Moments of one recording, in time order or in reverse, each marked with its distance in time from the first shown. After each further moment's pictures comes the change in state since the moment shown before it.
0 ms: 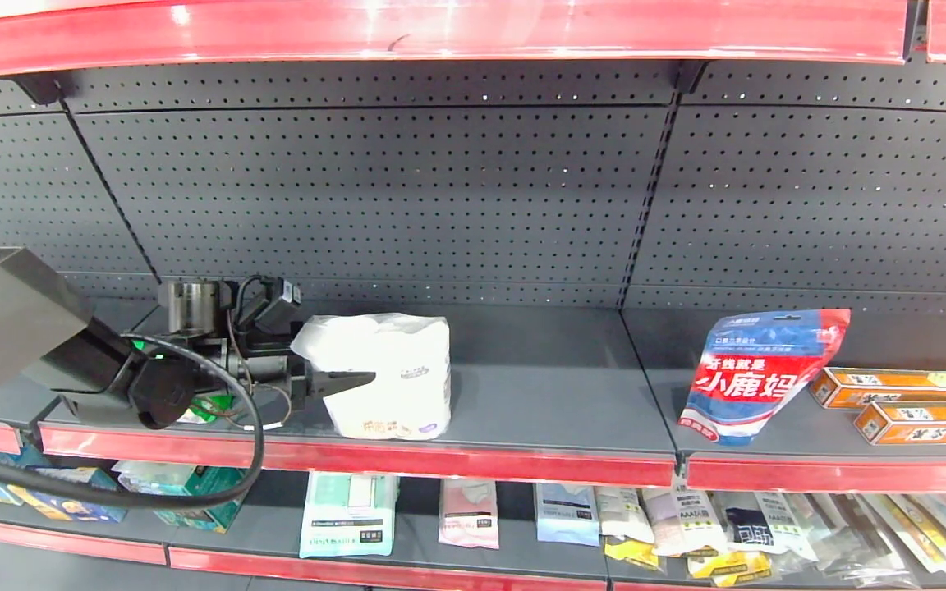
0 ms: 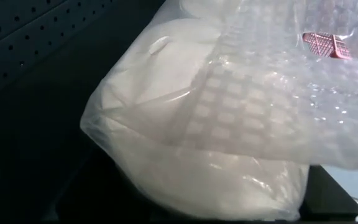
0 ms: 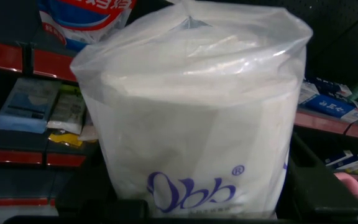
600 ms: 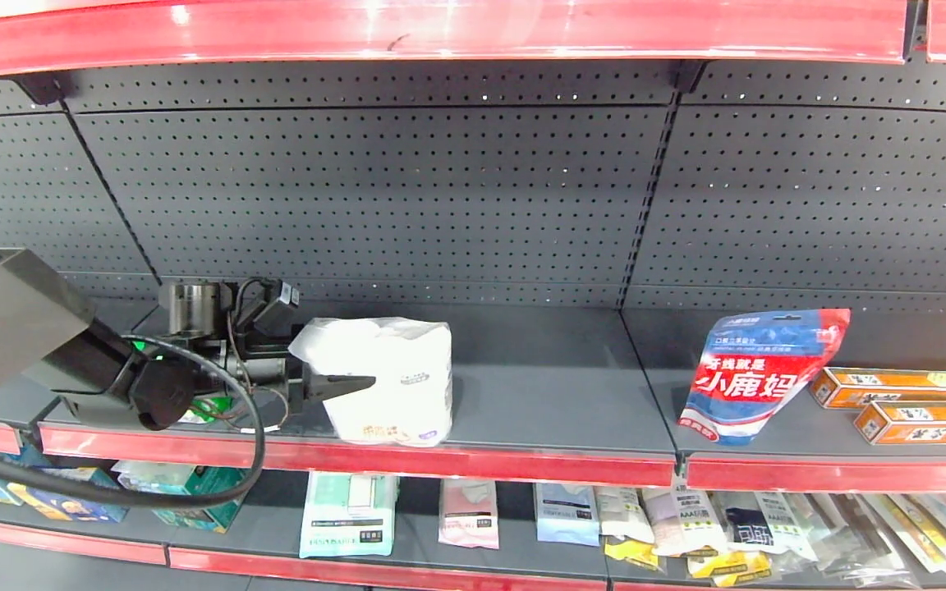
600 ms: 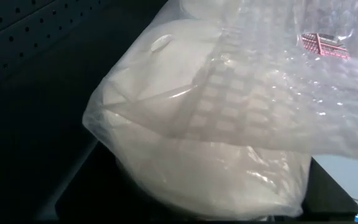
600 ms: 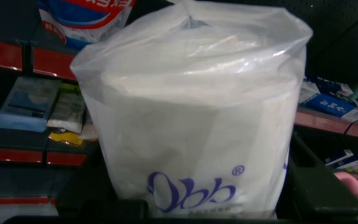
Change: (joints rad) left arm 0.000 0.000 0.006 0.002 -0.052 -0.008; right arm 0.000 0.004 0.001 0.000 0.000 0.000
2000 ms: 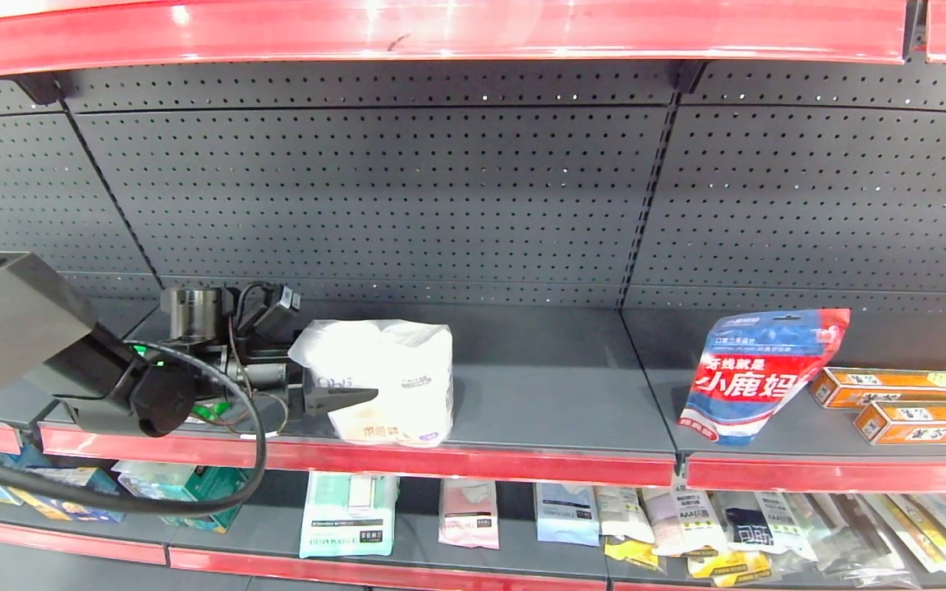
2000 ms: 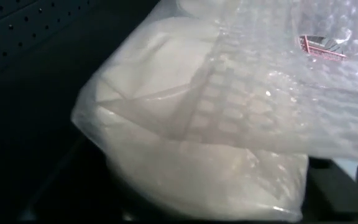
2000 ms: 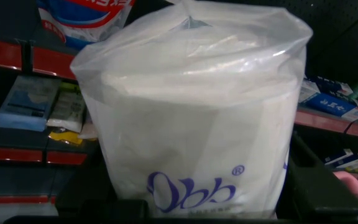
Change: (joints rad) left arm -0.005 0.000 0.024 -0.025 -0.016 -0.029; right arm -0.001 0.004 0.000 0.000 -0.001 0.000
